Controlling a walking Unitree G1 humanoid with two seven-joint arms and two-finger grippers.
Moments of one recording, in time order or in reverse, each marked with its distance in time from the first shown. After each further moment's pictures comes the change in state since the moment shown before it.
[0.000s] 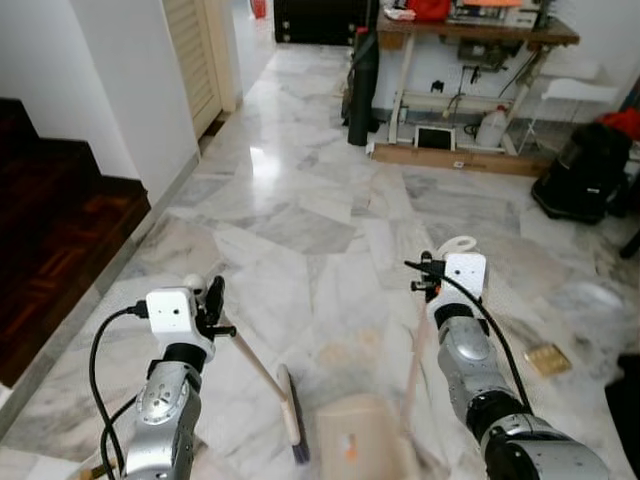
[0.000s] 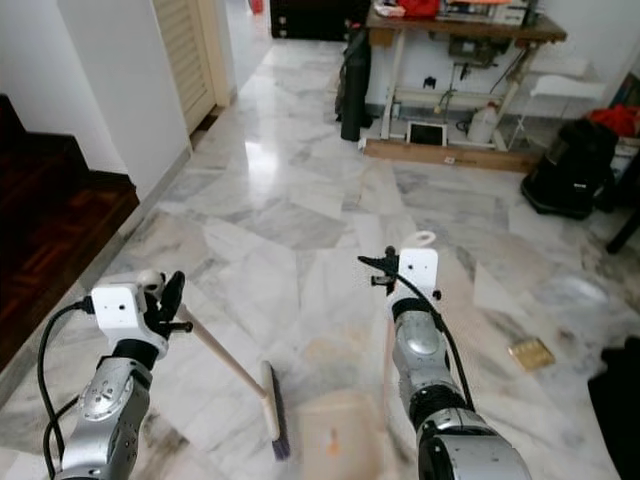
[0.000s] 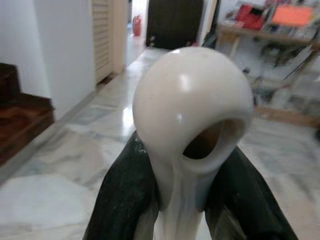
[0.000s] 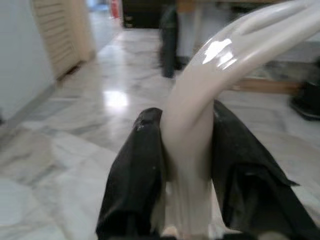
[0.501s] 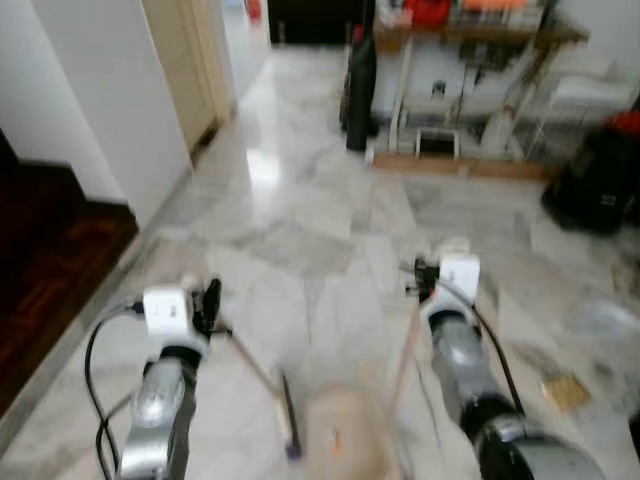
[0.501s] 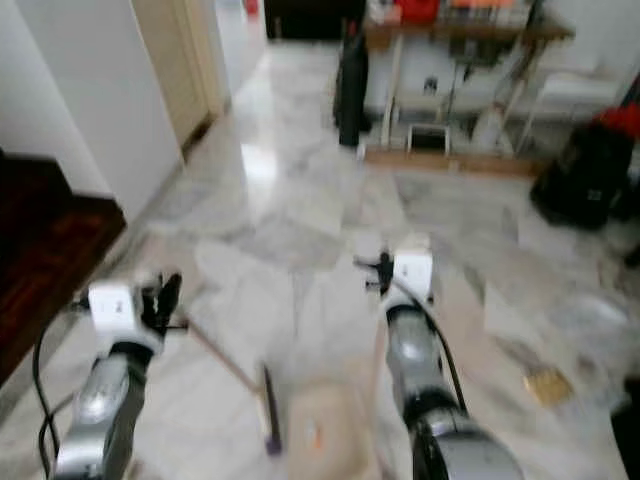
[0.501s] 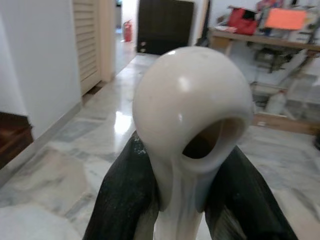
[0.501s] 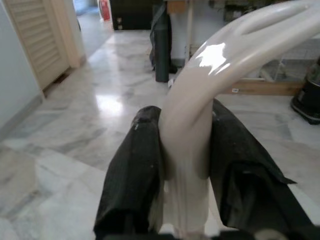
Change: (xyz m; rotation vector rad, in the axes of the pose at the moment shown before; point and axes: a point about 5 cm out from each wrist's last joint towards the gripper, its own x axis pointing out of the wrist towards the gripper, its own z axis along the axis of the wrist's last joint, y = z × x) left arm 0.002 -0.009 0.000 -0.012 -0.002 -0.046; right arm -0.003 -0.011 -0.006 0.025 0.016 -0.046
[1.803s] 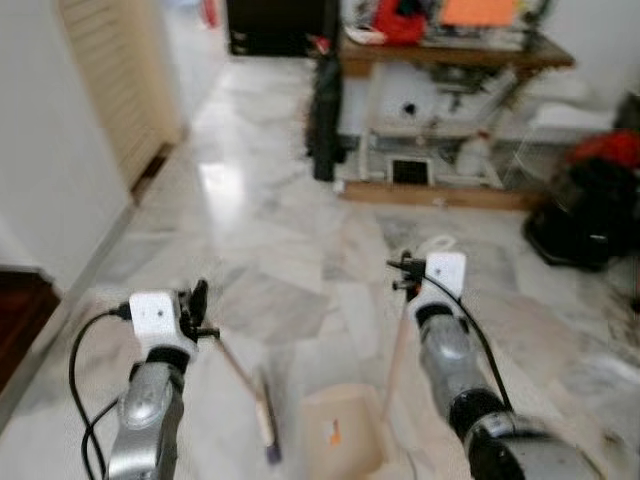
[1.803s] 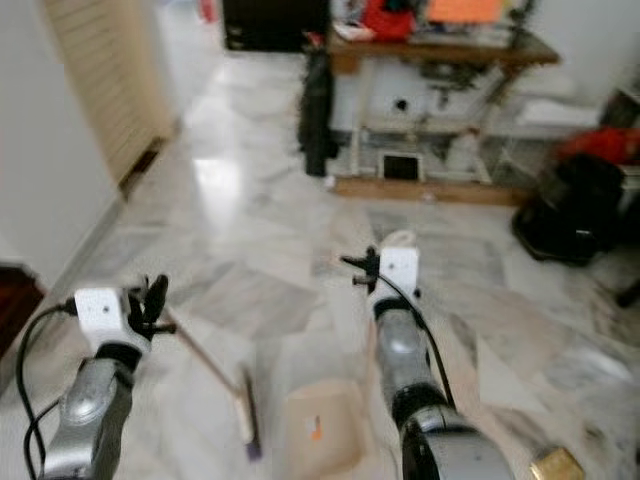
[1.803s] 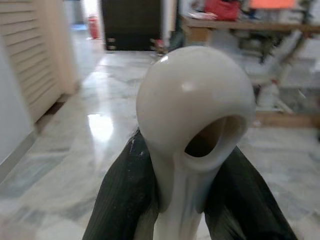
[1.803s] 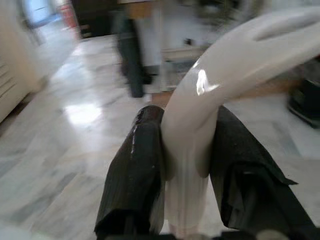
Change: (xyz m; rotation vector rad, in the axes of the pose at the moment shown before) left arm -0.002 0.014 0.001 0.038 0.006 0.043; right arm 0.003 0.017 0.005 0.040 -0.007 0.036
